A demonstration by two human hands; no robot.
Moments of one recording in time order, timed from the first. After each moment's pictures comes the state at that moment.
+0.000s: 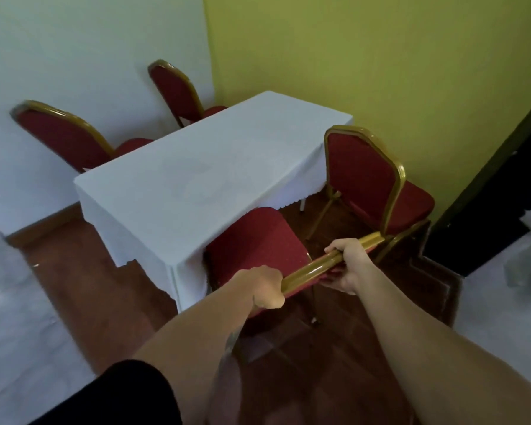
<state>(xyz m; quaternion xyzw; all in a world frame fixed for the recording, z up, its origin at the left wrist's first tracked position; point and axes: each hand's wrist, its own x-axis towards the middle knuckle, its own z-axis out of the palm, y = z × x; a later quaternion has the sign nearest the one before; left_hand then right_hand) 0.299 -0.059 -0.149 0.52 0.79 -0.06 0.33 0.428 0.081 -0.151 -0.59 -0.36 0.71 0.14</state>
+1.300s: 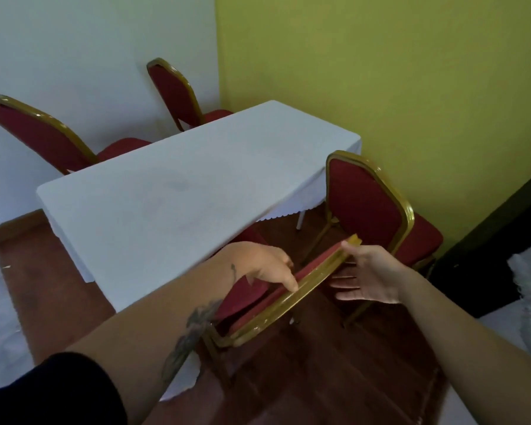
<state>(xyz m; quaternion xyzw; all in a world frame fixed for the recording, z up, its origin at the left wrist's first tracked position) 0.224 0.106 -0.117 0.45 0.76 0.03 0.46 0.418 0.271 -0.142 -0.44 -0.48 0.76 -0.05</state>
